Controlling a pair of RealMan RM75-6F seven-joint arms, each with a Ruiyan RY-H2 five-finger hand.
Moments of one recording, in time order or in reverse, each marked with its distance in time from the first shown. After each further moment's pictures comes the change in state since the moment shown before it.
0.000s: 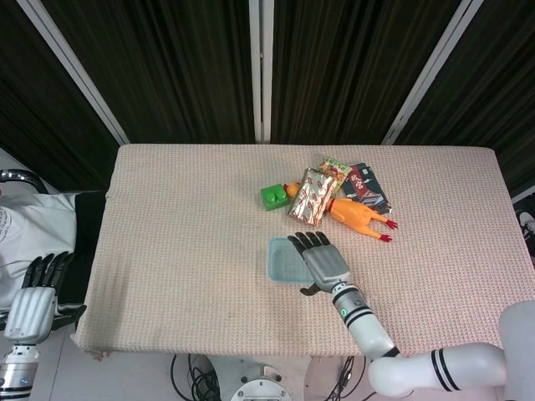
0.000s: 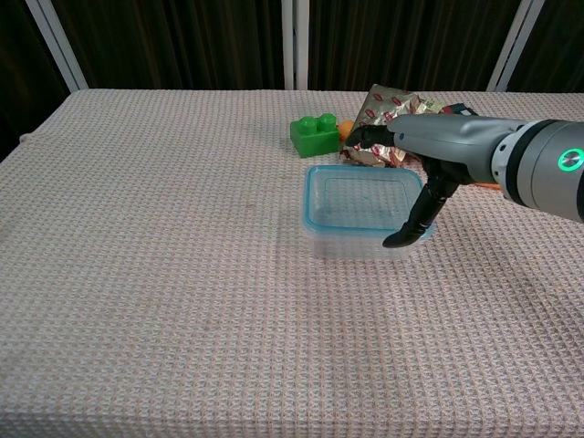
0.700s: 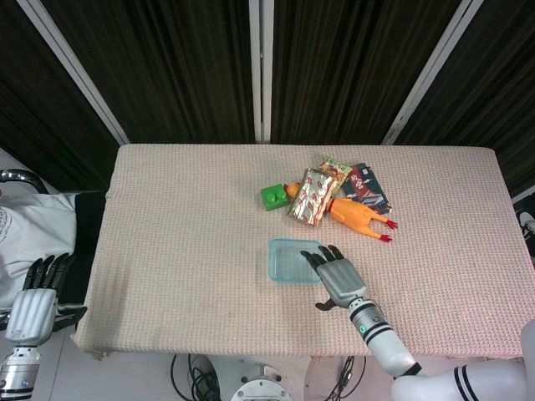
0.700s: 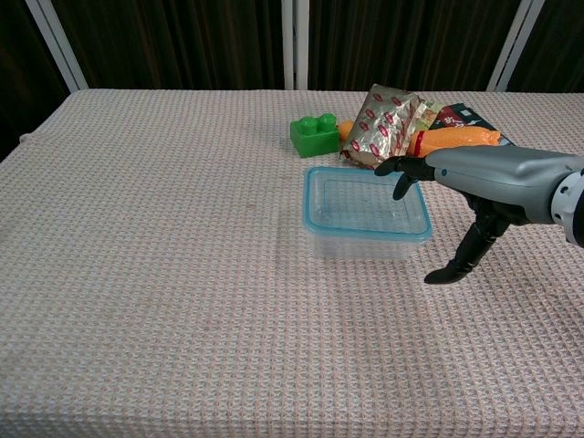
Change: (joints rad) left arm 0.005 -0.006 0.004 -0.004 0.000 0.001 0.010; right arm -0.102 0.051 -0.115 -0.020 -0.145 -0.018 0.037
